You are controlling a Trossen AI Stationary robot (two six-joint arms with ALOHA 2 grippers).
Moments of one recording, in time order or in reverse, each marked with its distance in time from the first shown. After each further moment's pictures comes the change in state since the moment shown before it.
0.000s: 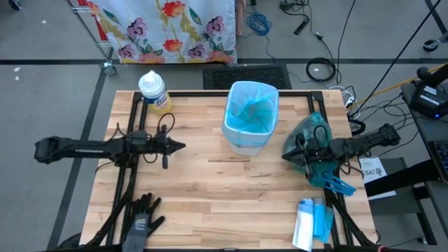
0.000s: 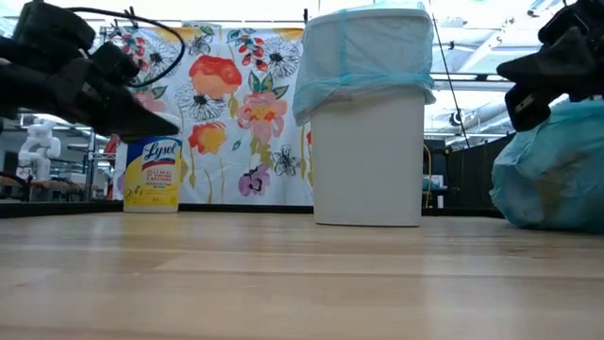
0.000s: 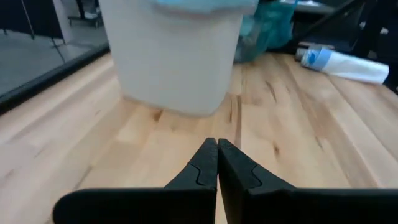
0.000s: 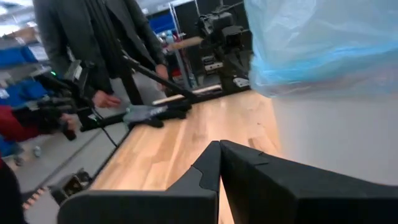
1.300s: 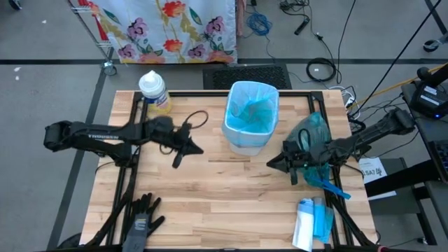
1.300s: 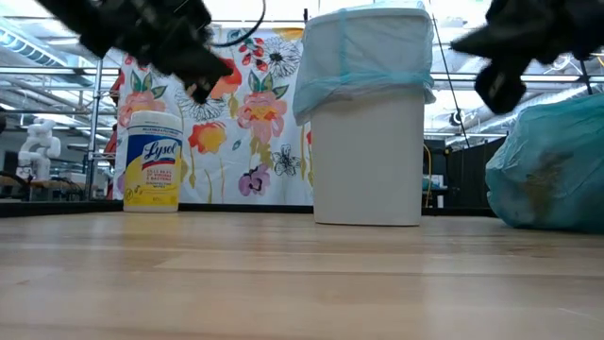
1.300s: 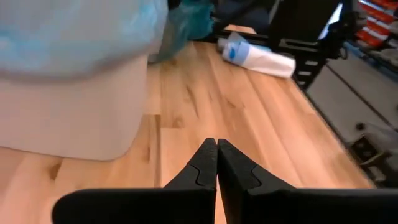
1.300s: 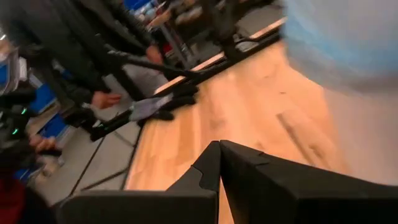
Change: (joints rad) left arm 0.002 0.508 0.546 -0.221 0.353 0.012; right arm 0.045 0.745 0.266 0.299 0.031 0.296
